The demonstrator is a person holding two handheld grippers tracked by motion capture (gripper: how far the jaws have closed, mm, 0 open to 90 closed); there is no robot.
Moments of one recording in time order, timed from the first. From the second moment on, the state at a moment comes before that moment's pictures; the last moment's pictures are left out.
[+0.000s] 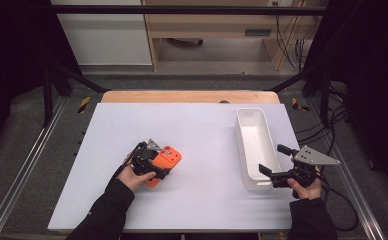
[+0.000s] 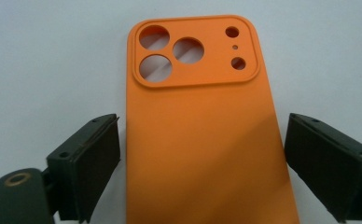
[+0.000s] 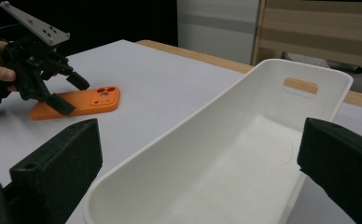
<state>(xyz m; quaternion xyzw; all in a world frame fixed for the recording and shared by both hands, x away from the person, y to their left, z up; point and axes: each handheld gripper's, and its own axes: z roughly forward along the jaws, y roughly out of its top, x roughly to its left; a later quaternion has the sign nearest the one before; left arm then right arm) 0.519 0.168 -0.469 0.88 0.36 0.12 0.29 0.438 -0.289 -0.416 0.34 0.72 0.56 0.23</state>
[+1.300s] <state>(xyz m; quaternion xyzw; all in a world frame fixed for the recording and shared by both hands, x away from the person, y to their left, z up) 0.517 0.166 -0.473 0.88 0.37 0.13 0.28 0.438 -0.289 -0.416 0.34 0.73 0.56 0.23</state>
